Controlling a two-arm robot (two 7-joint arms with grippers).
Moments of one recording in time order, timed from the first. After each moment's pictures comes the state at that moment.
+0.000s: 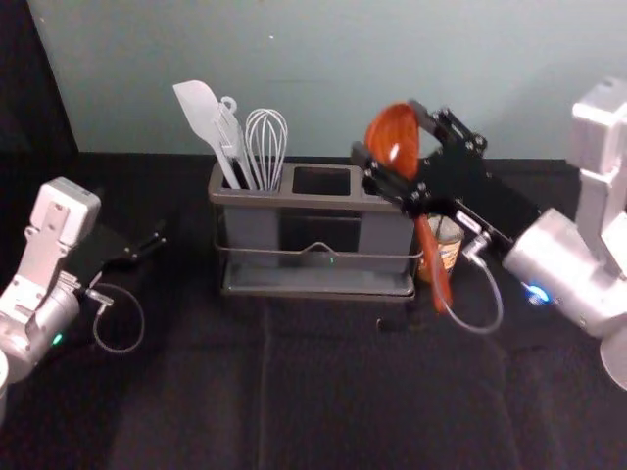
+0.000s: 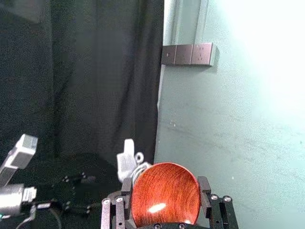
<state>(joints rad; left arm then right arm) -0.20 0.60 0.45 -1.41 -0.25 -0.12 0.03 0.15 0.38 -0.27 -1.81 0.30 0.01 0.43</state>
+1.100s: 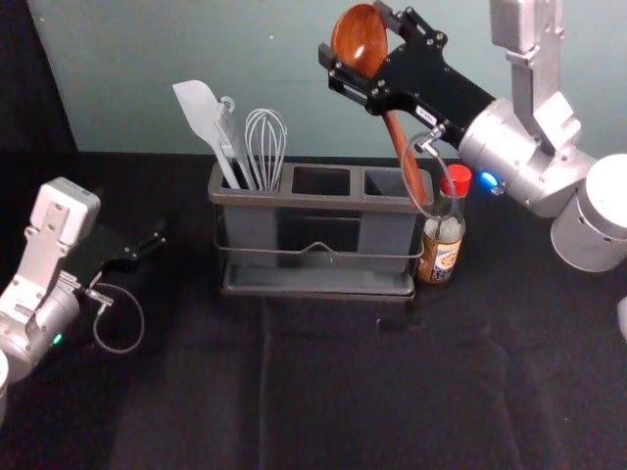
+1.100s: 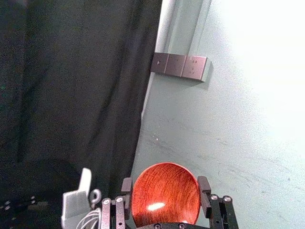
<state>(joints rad) -0.20 0.60 0.45 -1.41 -0.25 -0.12 0.03 0.49 0.31 -0.40 -1.54 0.24 0.00 0.39</state>
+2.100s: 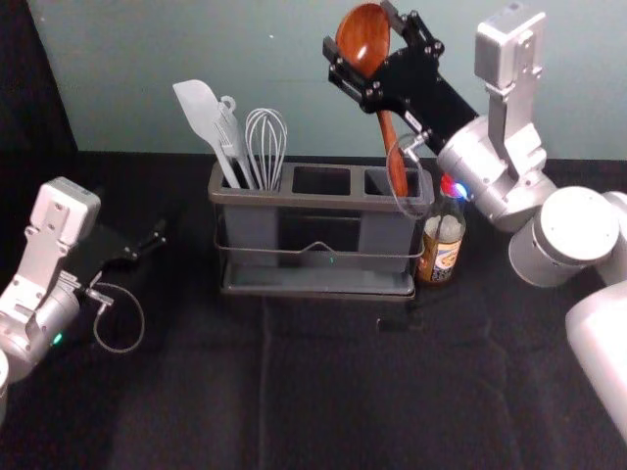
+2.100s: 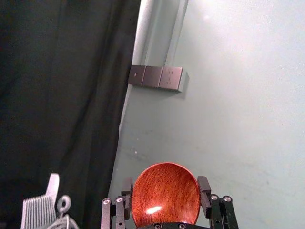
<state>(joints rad) -0.20 0.60 0.45 -1.41 -0.25 -0.12 0.03 0.50 0.19 -0.36 -1.32 0.15 -0.26 0.33</state>
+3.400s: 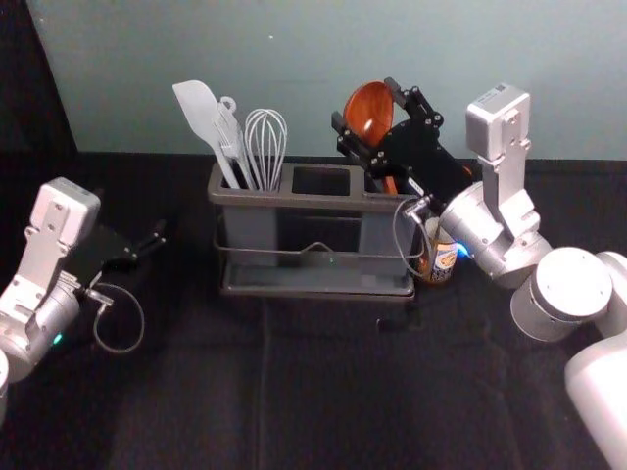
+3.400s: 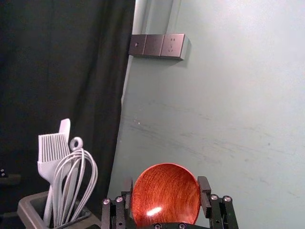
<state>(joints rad) -0.20 0.60 0.45 -1.41 -0.25 -0.12 0.03 0.41 0.18 -0.34 -1.28 0.11 -0.29 0.35</state>
